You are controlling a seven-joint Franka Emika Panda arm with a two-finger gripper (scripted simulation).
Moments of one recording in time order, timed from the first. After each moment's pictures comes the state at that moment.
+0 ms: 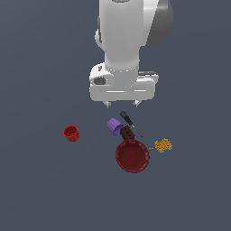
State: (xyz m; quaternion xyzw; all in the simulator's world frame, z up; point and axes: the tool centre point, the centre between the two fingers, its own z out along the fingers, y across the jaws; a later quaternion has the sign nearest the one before) arm 0.009 0.024 0.297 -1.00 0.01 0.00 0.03
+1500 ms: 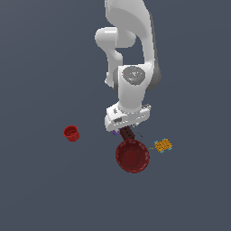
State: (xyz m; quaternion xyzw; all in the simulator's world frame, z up) arm -0.004 0.053 0.129 -0.99 -0.17 0.00 0.00
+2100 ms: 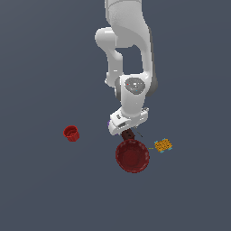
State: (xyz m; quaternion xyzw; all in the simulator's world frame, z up) arm -0.021 0.065 0.079 -0.97 -0.23 0.00 0.00
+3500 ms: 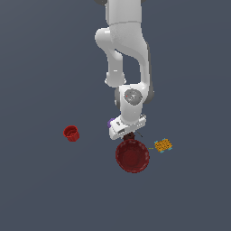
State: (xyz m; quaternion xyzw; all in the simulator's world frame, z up) arm -0.023 0.065 0.028 -0.97 -0.23 0.00 0.00
